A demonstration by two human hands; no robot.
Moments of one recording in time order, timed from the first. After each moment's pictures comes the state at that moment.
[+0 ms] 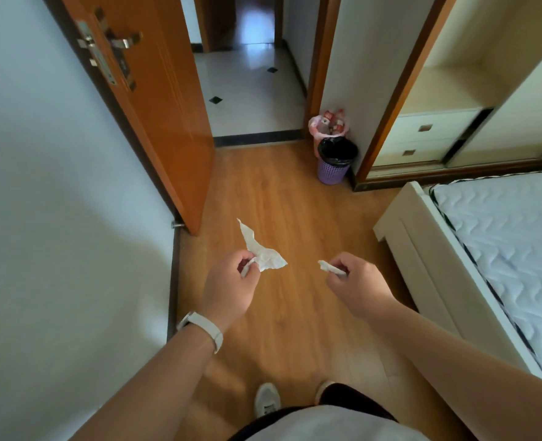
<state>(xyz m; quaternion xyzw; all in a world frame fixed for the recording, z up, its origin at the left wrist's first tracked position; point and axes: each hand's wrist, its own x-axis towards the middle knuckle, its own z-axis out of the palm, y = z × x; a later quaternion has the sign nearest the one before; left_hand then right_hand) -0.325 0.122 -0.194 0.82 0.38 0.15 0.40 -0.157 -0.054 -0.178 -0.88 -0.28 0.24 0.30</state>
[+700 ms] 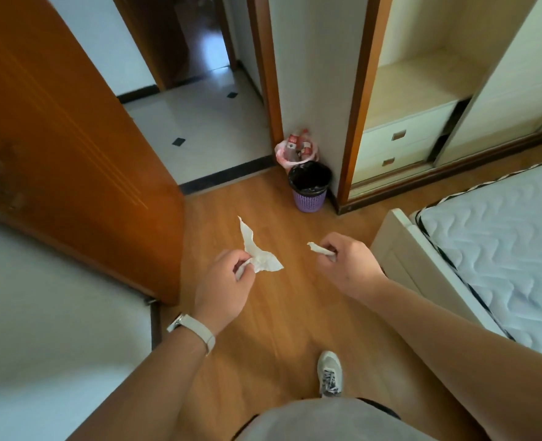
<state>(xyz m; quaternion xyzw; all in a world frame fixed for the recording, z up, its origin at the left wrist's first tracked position) 0.005 0.208 -0.159 0.90 0.30 0.11 0.31 0.166 0.032 -0.171 -0.88 -0.29 0.18 0.34</state>
